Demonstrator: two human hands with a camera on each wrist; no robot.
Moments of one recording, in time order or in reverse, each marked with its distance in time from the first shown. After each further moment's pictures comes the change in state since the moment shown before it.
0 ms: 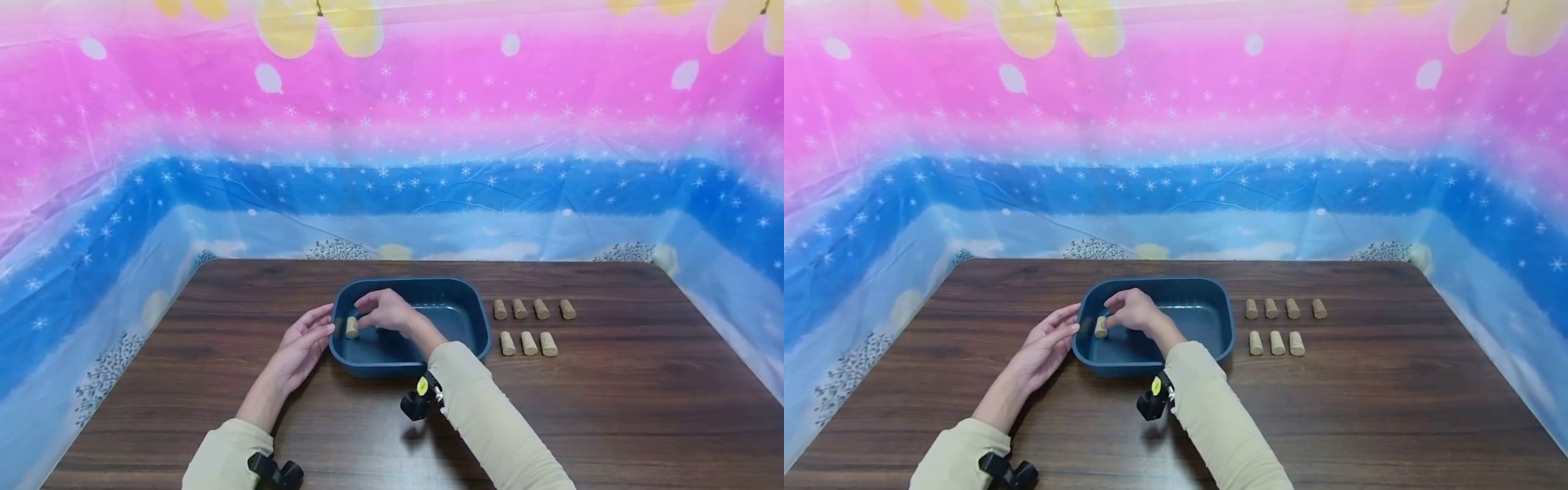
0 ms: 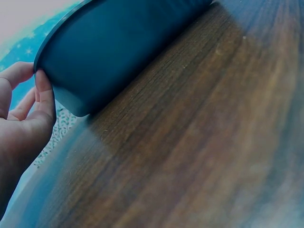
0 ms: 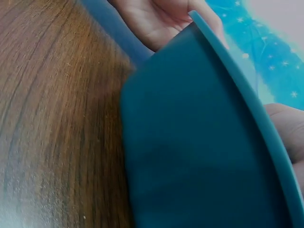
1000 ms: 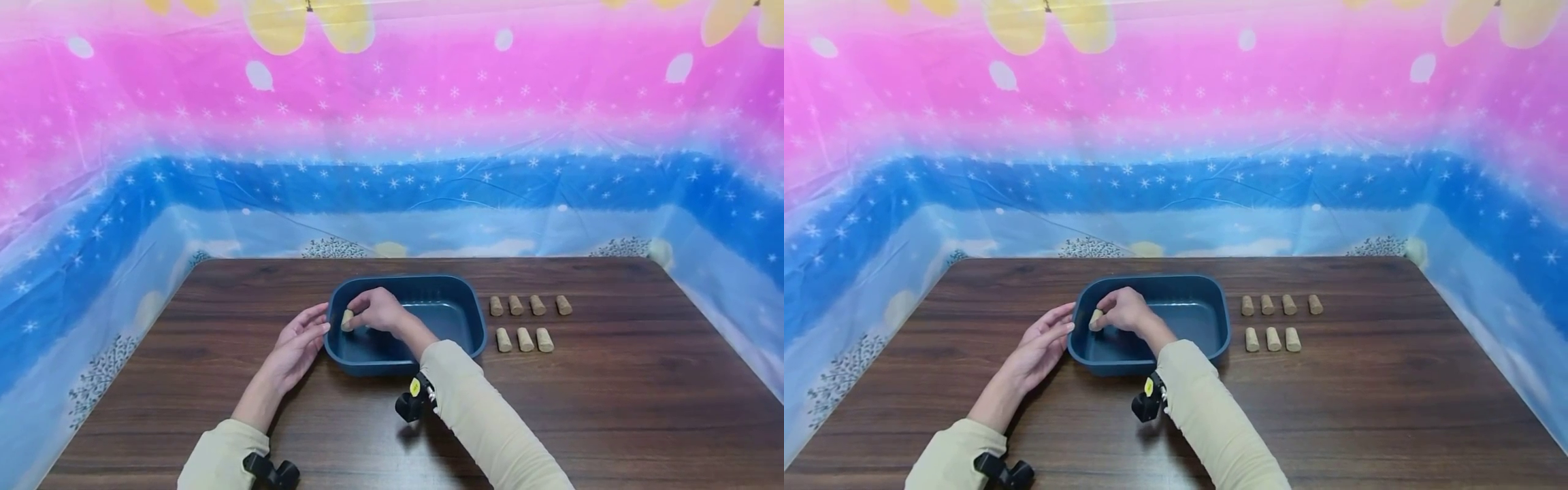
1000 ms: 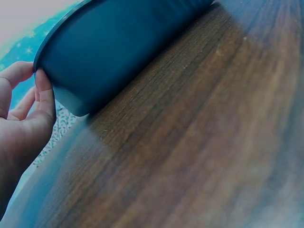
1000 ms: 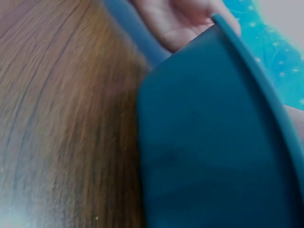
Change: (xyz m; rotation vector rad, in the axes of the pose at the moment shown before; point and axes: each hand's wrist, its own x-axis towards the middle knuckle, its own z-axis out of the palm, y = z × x) left_hand -0.001 0.001 0.000 0.018 -0.016 0.001; right_hand 0.003 0.000 0.008 -0.001 0.044 0.012
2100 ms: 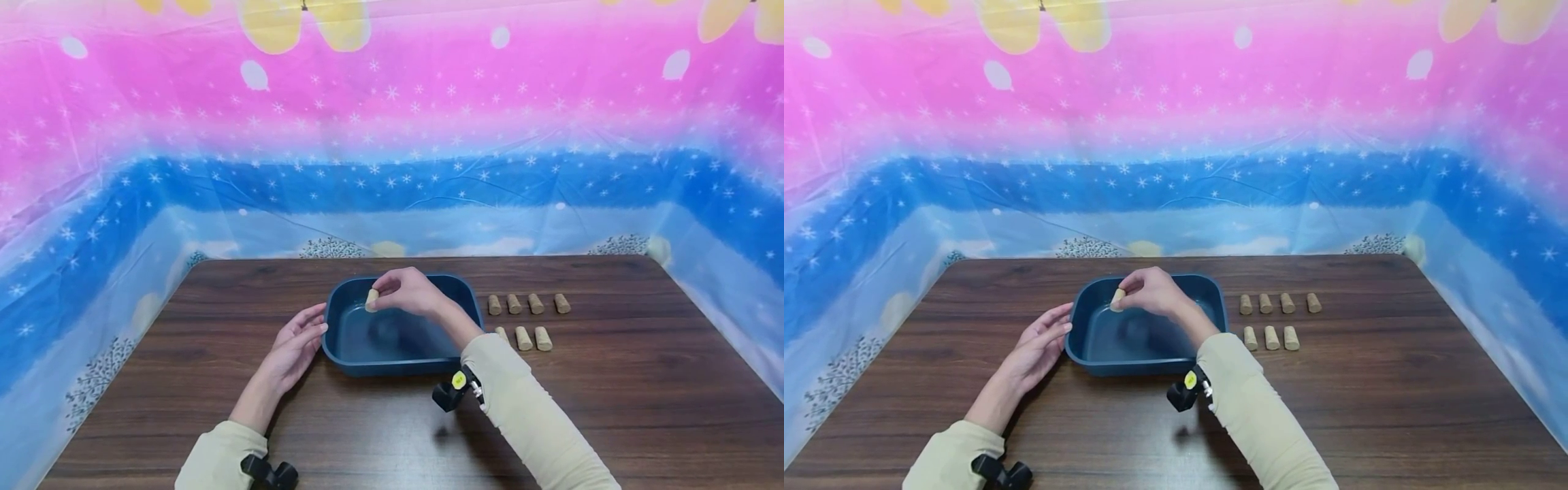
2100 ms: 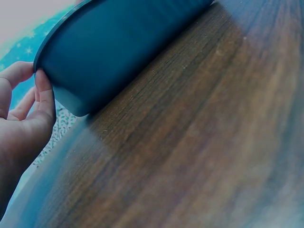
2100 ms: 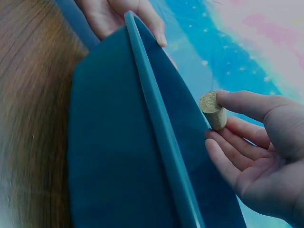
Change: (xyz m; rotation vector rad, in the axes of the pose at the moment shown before) left_hand 0.000 -0.002 0.002 0.009 0.035 0.020; right_hand -0.031 -0.004 -0.060 -0.025 0.011 -0.157
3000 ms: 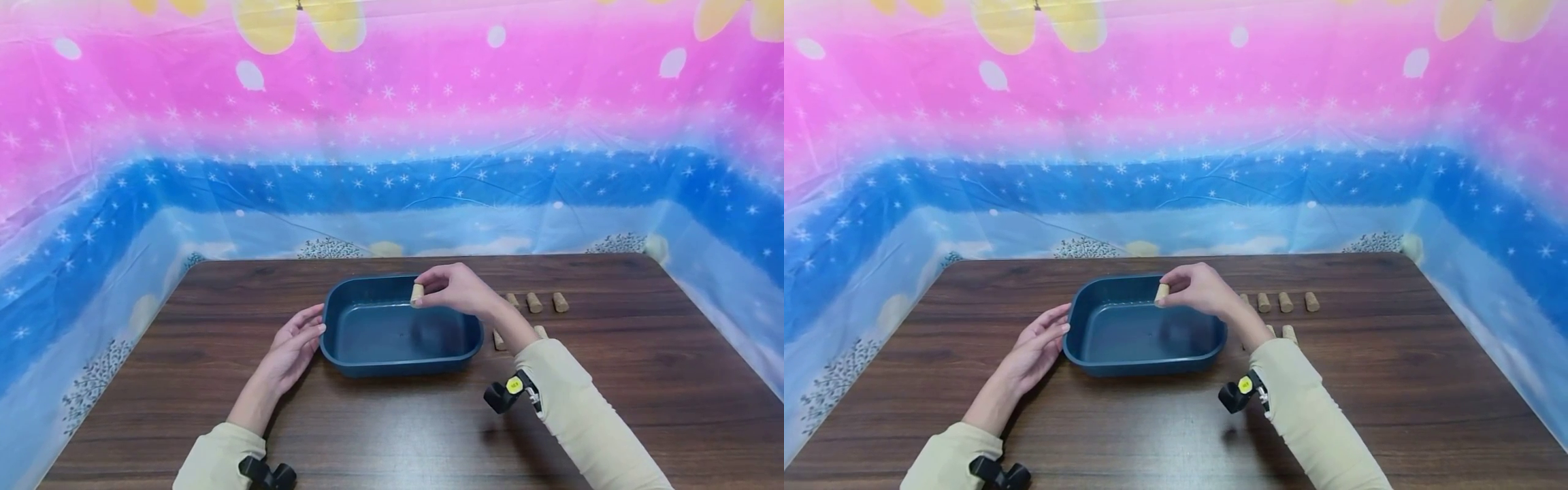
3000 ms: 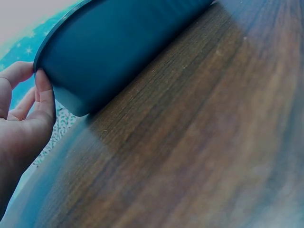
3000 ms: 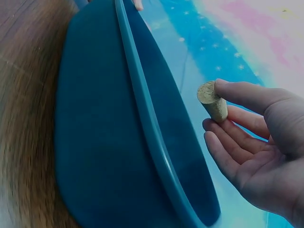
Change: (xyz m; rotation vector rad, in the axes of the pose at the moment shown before) left_hand -0.001 0.002 0.000 0.008 -0.005 -0.010; right_hand -0.041 0.020 -0.057 -0.088 0.032 -0.023
